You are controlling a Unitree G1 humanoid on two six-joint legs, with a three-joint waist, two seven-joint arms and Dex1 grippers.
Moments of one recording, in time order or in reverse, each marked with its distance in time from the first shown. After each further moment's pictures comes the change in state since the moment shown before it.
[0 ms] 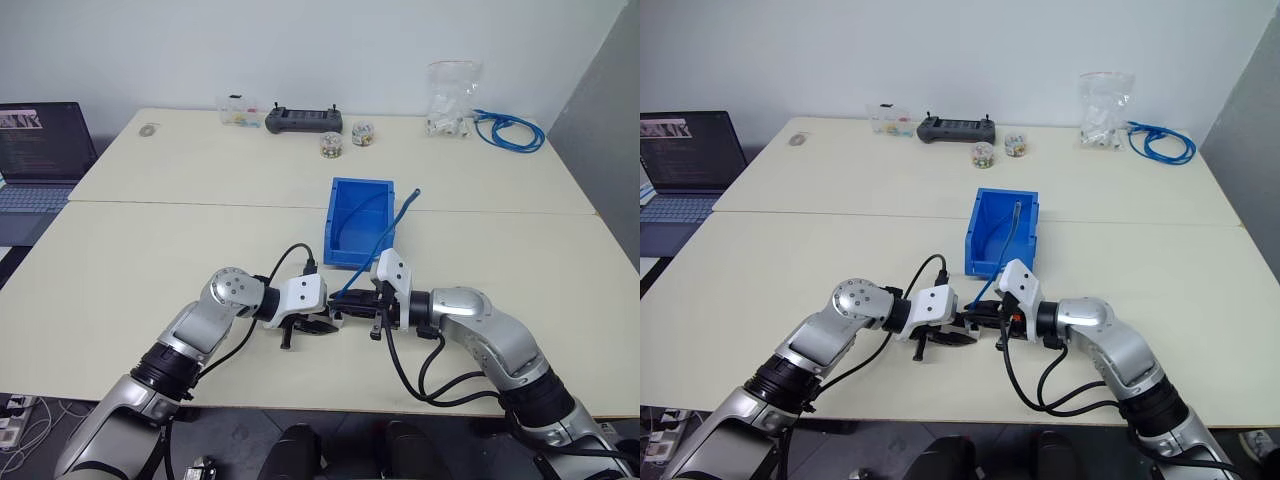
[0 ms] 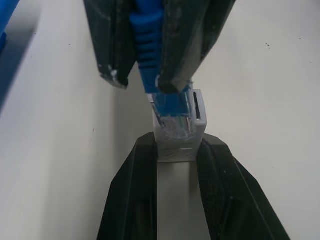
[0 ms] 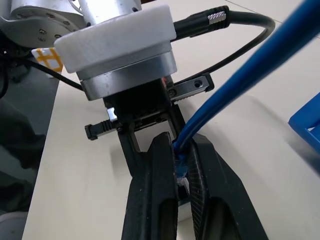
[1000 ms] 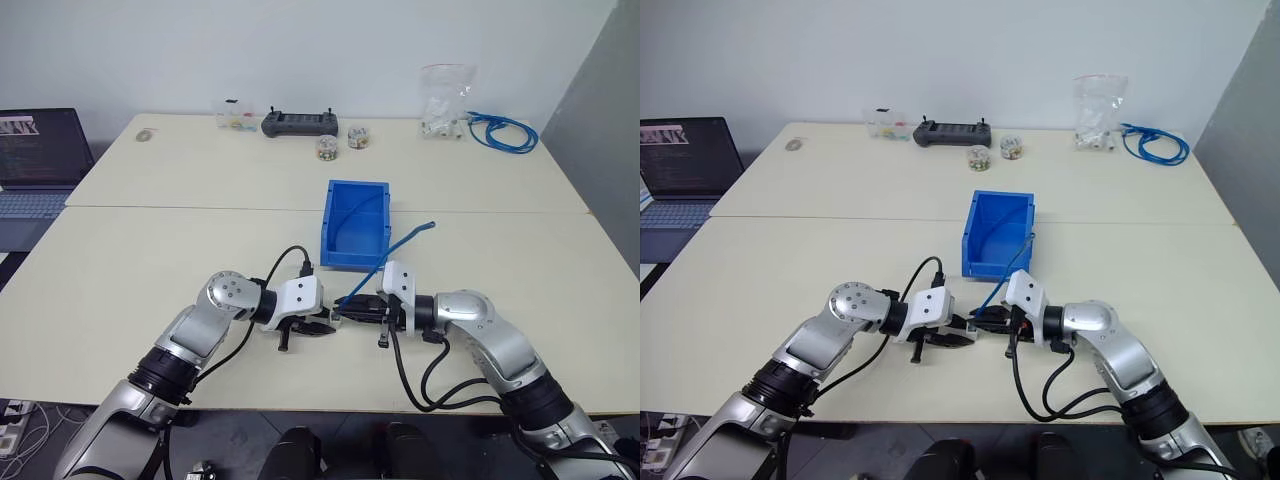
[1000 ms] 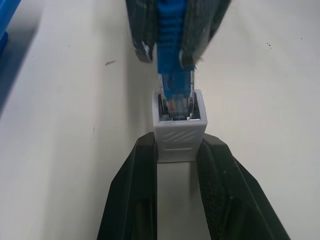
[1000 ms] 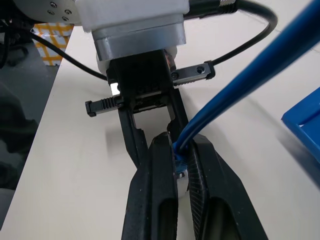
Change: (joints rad) left arm 0.025 0.000 0.019 0.001 0.010 -0.007 -0.004; right arm 0.005 -0.005 0.023 0.123 -0.127 -0.215 0.130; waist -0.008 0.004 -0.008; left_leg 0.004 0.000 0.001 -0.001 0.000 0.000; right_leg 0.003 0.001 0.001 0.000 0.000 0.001
